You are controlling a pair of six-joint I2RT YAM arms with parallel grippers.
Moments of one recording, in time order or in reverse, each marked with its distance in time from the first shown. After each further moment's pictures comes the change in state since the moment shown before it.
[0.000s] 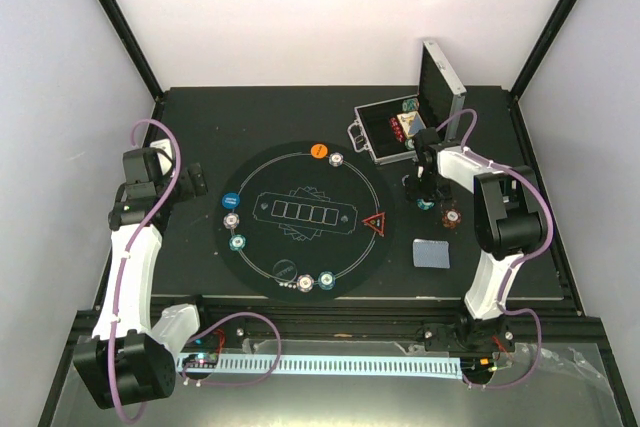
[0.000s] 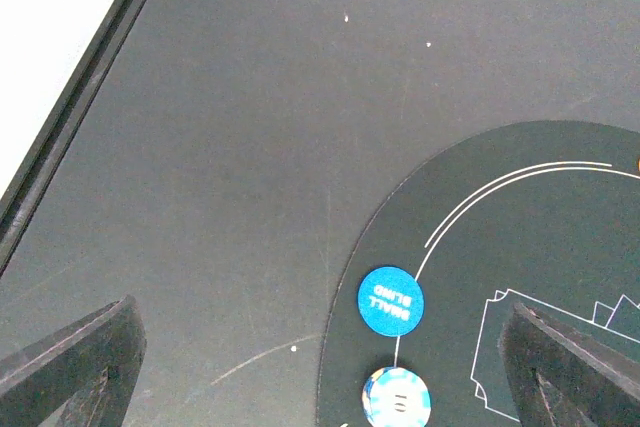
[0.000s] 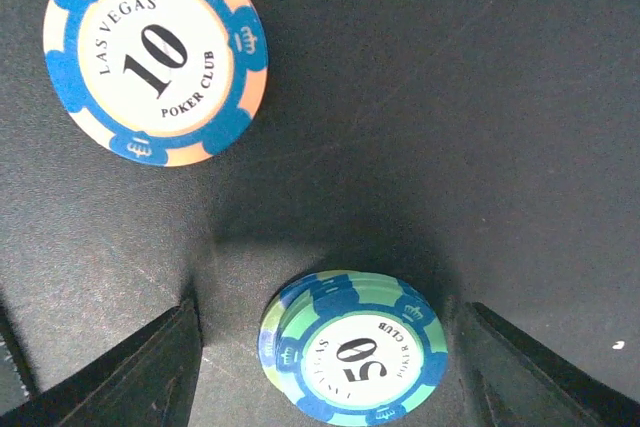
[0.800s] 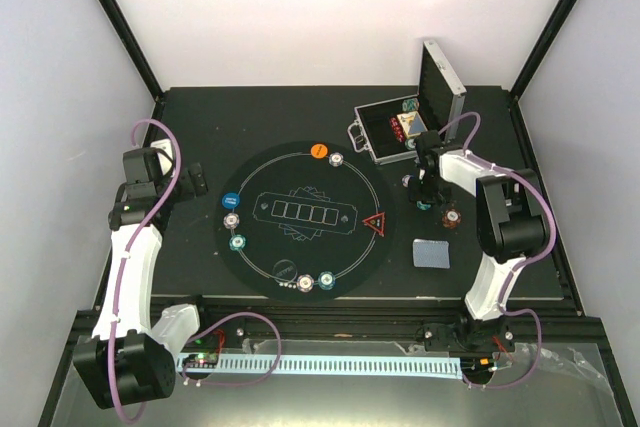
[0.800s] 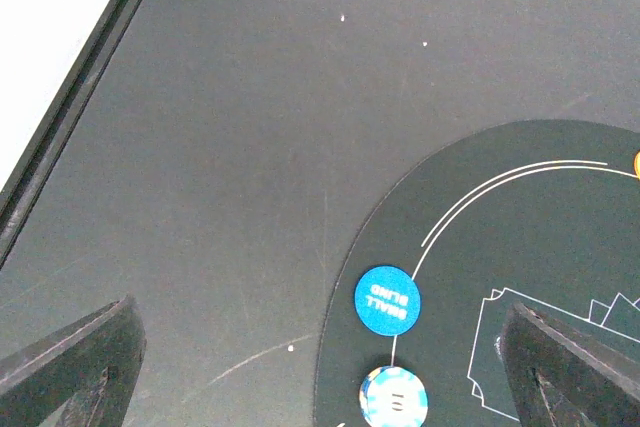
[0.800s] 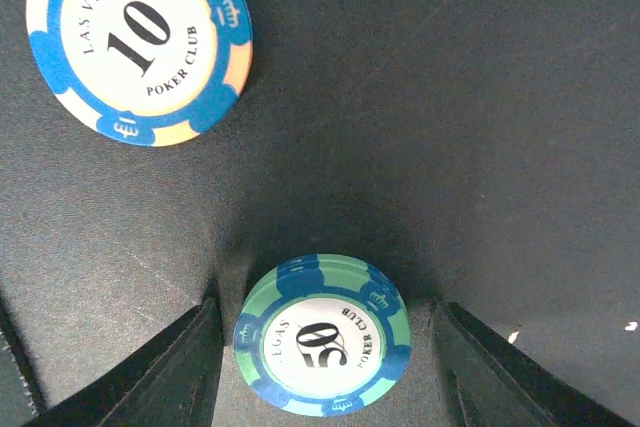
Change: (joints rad) left arm -0.005 0.000 0.000 0.000 0.005 0.000; right arm -0.002 -0.024 -0.040 0.024 -0.009 0.032
